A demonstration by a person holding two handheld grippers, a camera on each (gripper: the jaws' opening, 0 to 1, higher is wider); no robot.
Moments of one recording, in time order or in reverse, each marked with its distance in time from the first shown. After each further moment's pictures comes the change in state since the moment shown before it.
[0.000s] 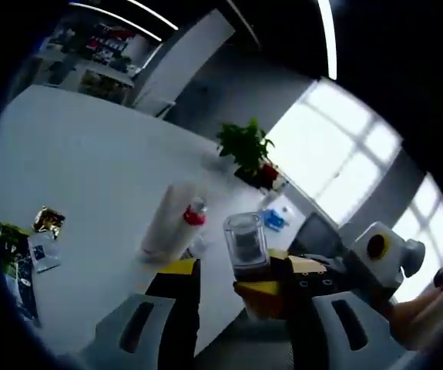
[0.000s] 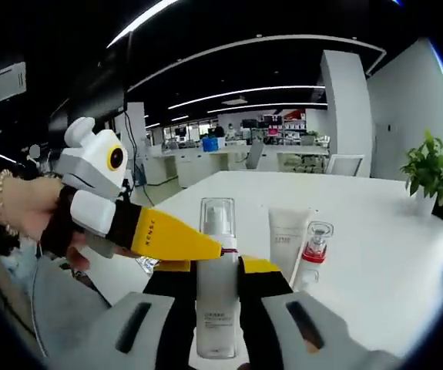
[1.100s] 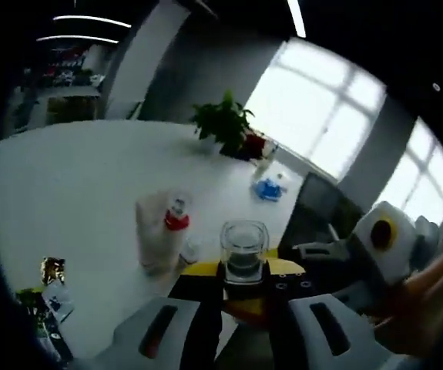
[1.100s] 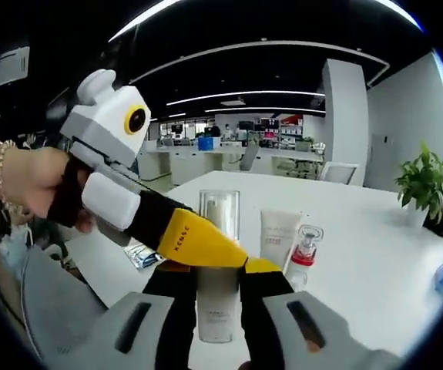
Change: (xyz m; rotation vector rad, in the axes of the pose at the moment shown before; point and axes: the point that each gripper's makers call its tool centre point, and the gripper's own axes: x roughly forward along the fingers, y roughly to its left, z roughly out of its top) left arm 0.016 -0.016 0.001 0.323 0.188 -0.001; right arm -0.004 -0.007 -0.005 -0.034 0.008 -0.044
